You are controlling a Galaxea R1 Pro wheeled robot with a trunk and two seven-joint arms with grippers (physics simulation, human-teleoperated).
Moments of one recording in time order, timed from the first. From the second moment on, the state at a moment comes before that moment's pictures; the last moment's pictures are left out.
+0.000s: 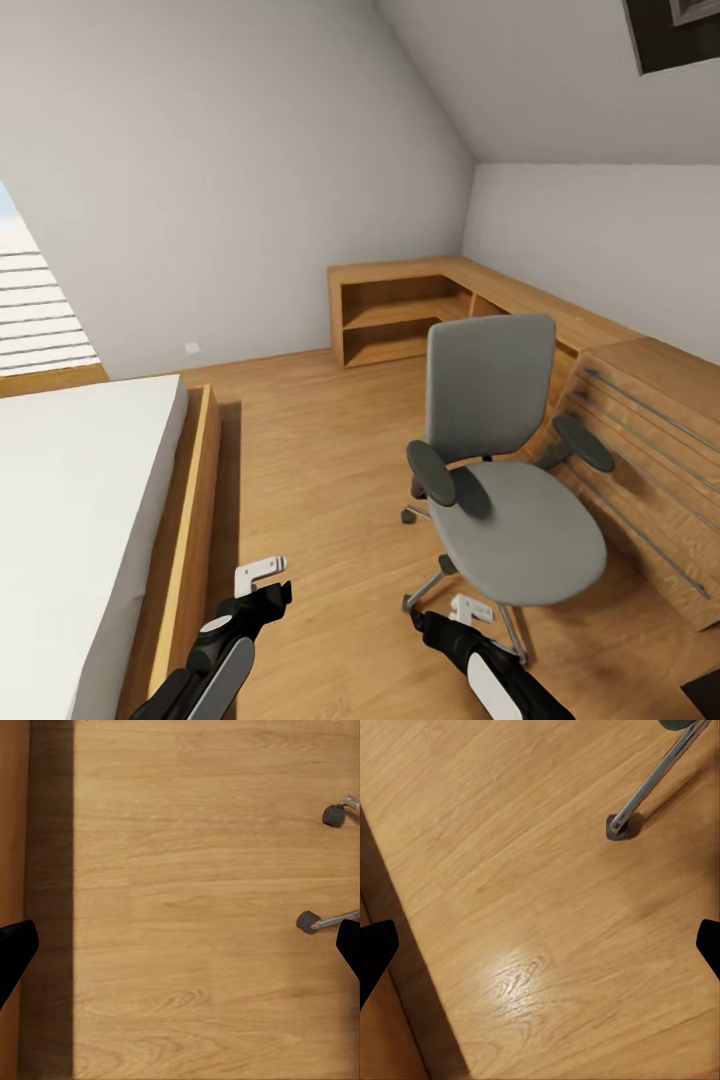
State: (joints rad) left arm -0.26 0.05 -0.38 -1.20 0.63 0.38 0.54; right arm -0.42 0.02 0.28 -0.55 -0.63 0.15 -0.02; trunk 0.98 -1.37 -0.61
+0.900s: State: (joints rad) left arm -0.26 0.05 -0.40 -1.18 0.64 0.38 0.54; right arm -0.42 0.01 0.26 -0.53 -0.63 0.14 -0.02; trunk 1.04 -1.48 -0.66
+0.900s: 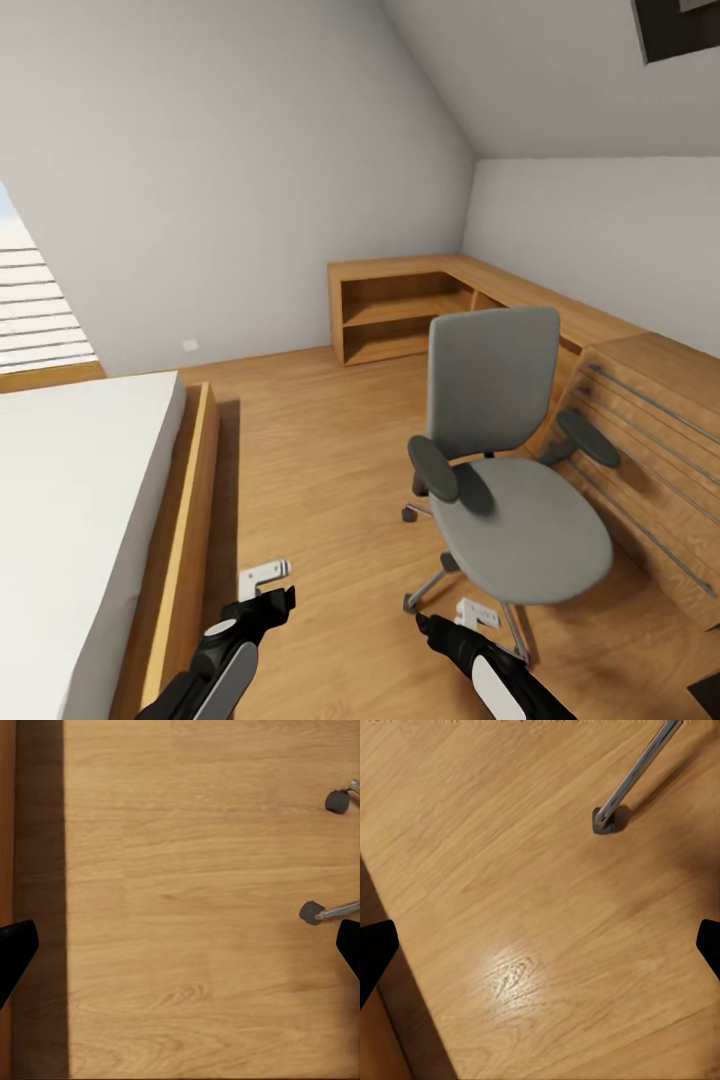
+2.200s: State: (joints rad) left arm -0.26 0.05 -0.50 -1.14 0.63 0.37 0.55; right arm -0.42 0.01 0.26 -0.53 -0.64 0.14 -0.01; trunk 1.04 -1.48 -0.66
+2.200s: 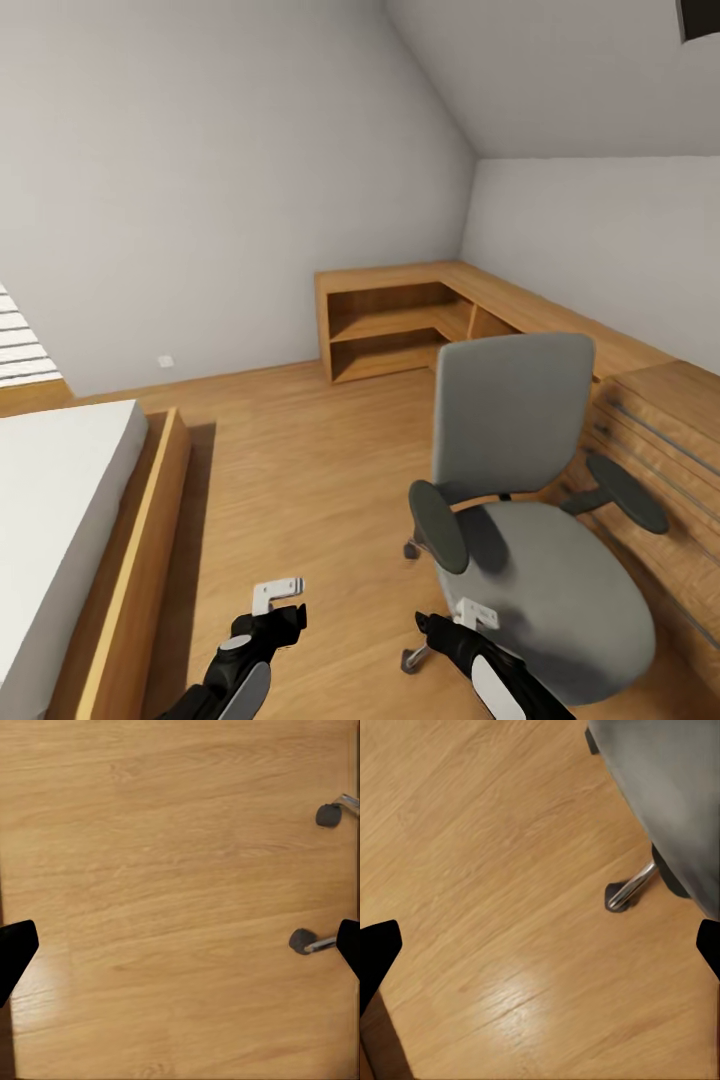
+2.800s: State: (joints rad) left arm -0.26 0.05 -0.50 -1.14 0.63 0.37 0.55; right arm -0.42 0.01 0.26 -0.53 -0.63 0.13 -0.02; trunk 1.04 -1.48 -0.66
